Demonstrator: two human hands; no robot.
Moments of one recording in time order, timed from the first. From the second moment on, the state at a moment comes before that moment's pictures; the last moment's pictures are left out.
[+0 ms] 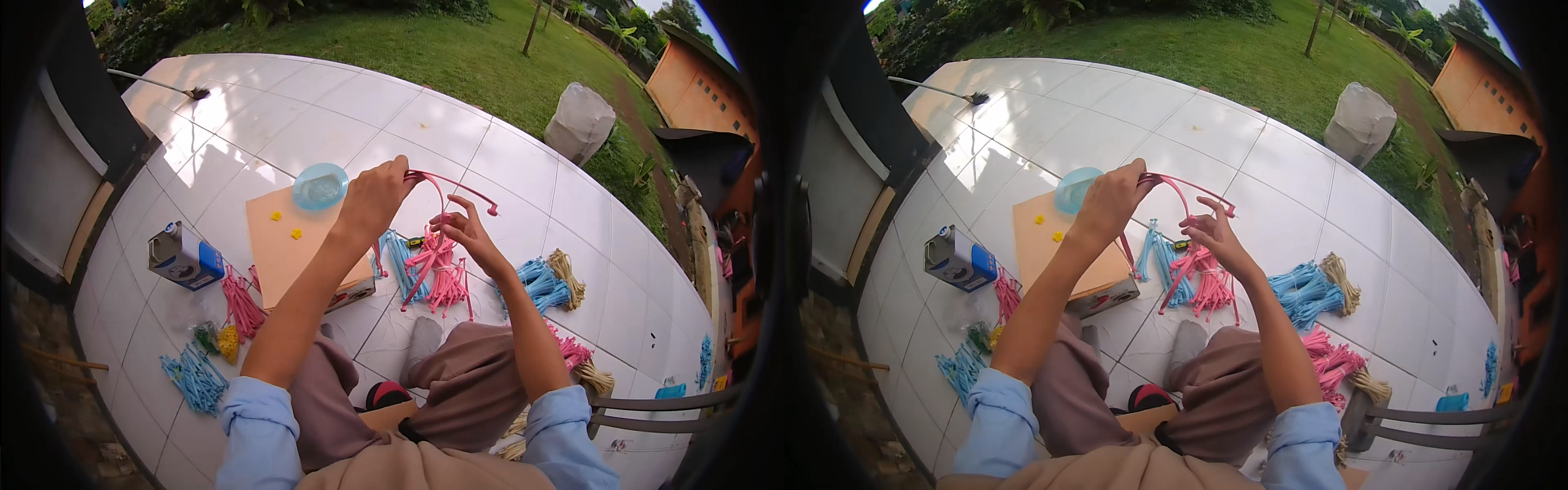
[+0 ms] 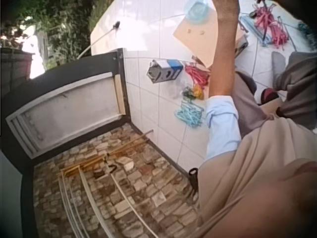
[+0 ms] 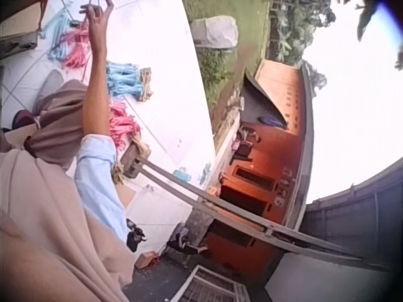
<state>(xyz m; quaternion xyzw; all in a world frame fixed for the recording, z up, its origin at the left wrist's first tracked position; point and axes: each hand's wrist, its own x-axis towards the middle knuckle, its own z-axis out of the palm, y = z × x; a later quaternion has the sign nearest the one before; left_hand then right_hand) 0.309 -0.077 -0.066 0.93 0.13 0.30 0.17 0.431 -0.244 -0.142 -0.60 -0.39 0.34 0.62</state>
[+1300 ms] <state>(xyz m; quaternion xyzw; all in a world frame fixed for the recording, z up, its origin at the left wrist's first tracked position) 0.301 -0.084 -0.051 0.61 0.14 0.06 0.78 0.454 -0.245 -0.134 -0.56 -0.30 0.33 0.70</state>
